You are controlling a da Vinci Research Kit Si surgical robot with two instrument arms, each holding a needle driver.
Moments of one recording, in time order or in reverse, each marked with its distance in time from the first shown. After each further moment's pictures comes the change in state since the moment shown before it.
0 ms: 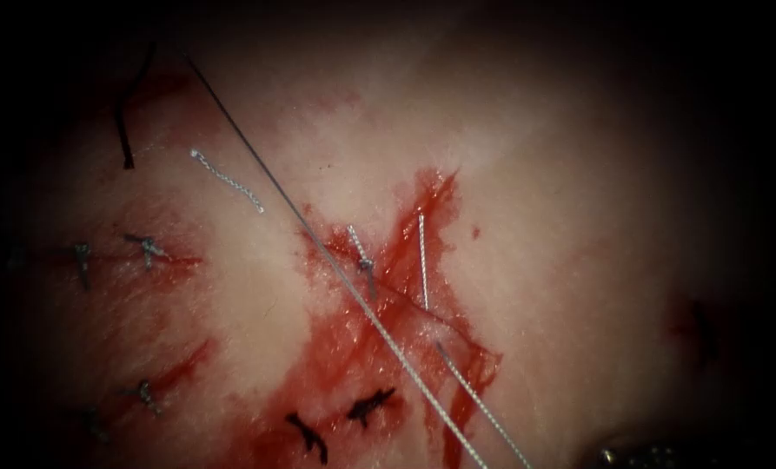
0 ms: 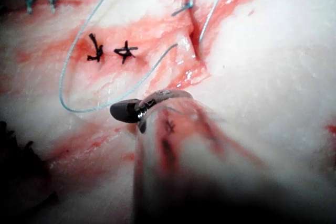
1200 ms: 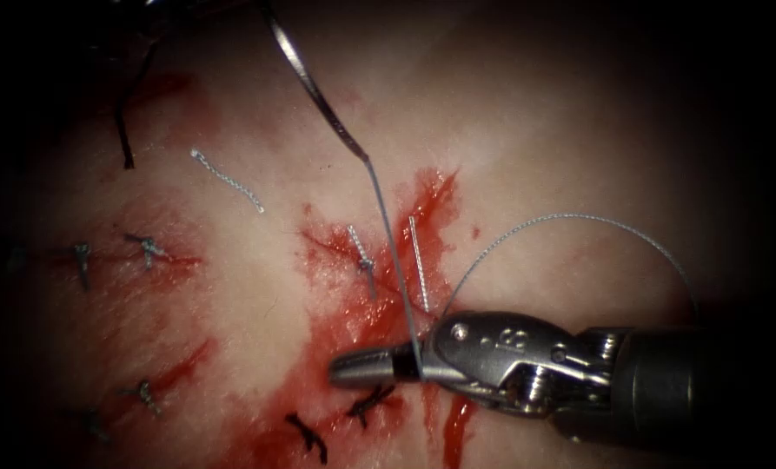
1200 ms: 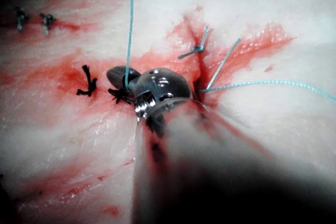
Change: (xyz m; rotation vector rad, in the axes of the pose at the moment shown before) right arm 0.004 0.006 0.008 0.058 -0.011 -0.313; left arm -0.001 0.011 0.006 -0.568 0.127 -0.714
